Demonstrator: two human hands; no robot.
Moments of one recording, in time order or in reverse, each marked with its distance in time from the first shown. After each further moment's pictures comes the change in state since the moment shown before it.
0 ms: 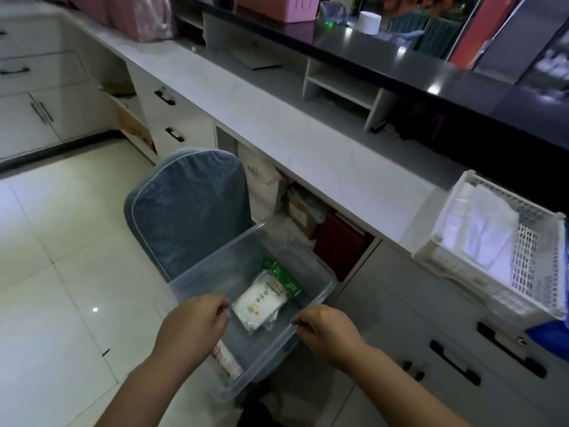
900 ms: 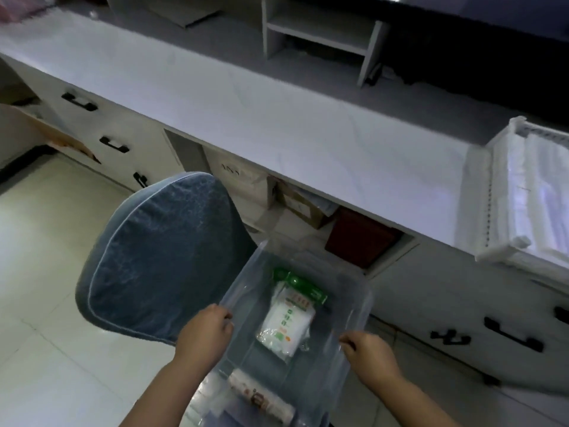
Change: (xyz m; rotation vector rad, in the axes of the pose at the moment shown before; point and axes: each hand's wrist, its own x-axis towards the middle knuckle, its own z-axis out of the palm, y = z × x) left_hand 0.230 -0.088 0.042 0.111 -0.346 0.043; right_hand 0.110 0.054 0.061 0.273 -0.080 0.755
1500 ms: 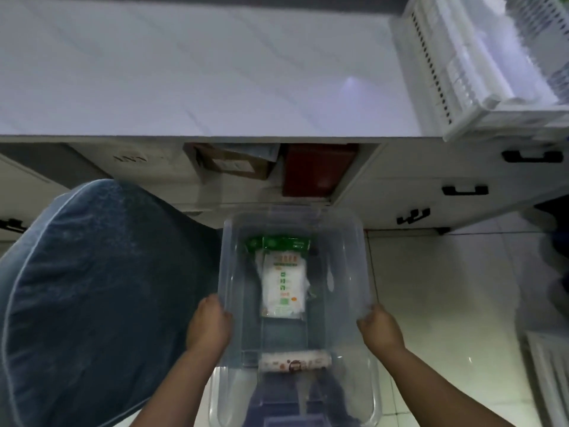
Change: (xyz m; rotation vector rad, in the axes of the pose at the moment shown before) left_hand 0.098 -0.032 0.033 0.142 -0.343 0.050; right_hand -0.014 -0.027 0.119 0.623 0.245 0.841
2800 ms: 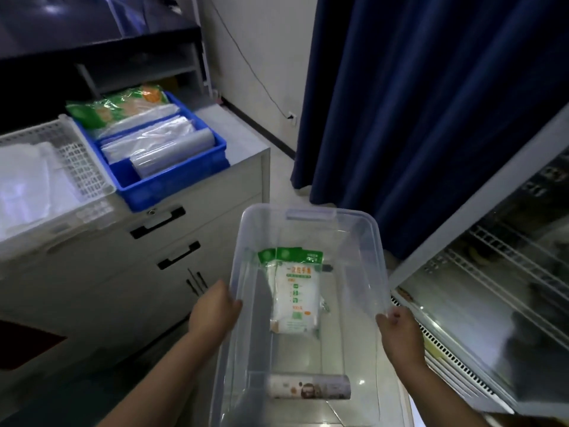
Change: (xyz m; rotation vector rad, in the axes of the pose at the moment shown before) left_hand -0.280 0.567 0.305 0.268 0.043 0.810; right_hand 0.005 0.518 -0.408 0.775 0.757 0.324
